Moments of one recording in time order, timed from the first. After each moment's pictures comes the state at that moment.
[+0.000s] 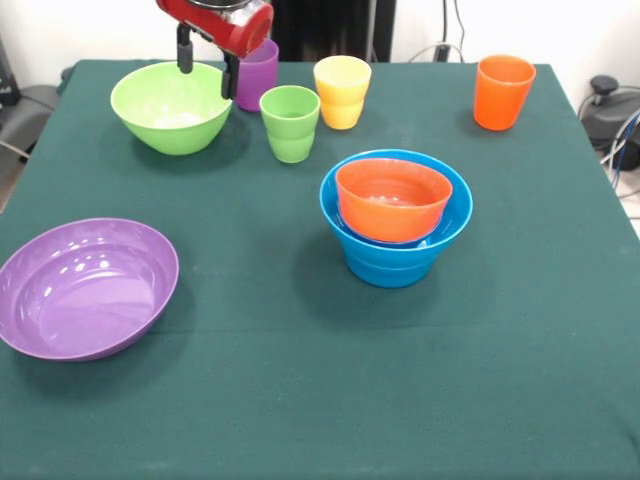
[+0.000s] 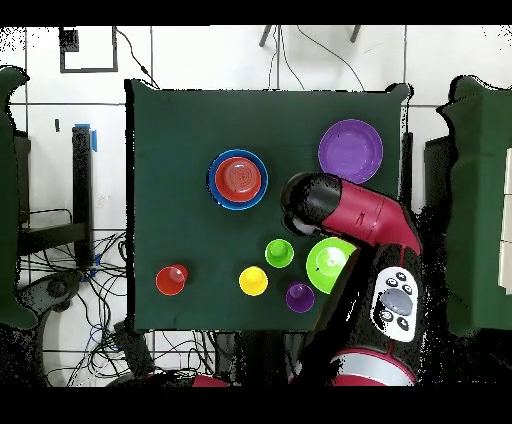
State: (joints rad) arm -0.22 -0.57 -0.29 1.52 0.03 0.75 1.92
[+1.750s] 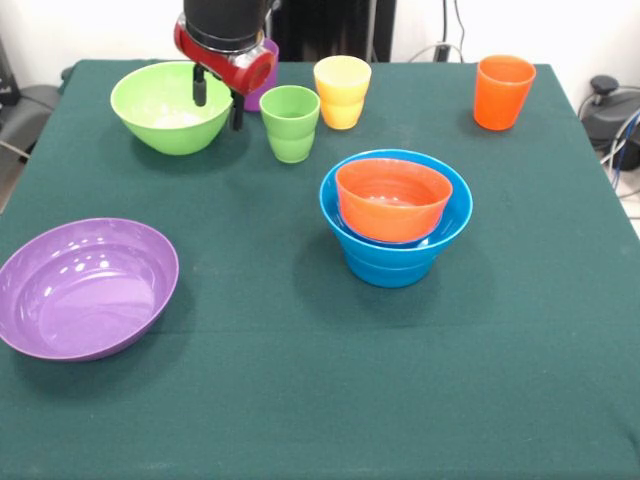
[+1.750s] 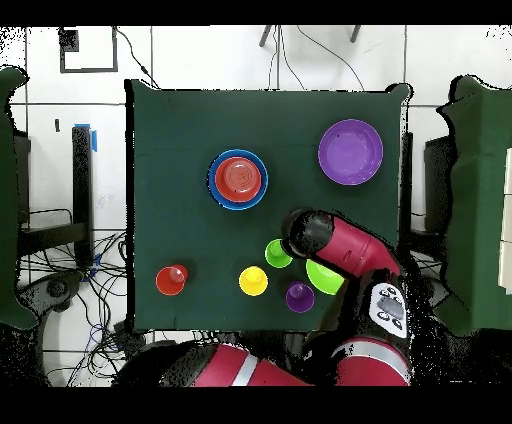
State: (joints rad) arm -0.25 -0.50 -0.29 1.70 0.11 0.45 1.92
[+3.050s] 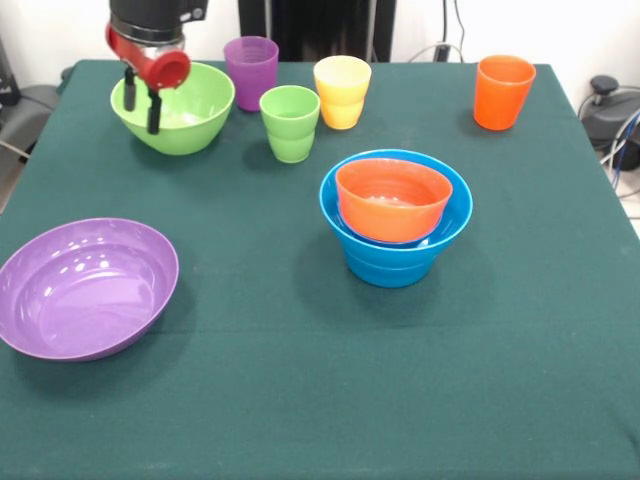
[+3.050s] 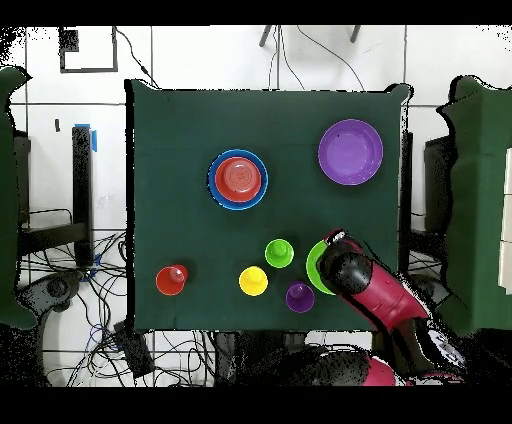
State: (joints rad) arm -0.52 -0.51 -0.18 1.91 0.12 0.00 1.92
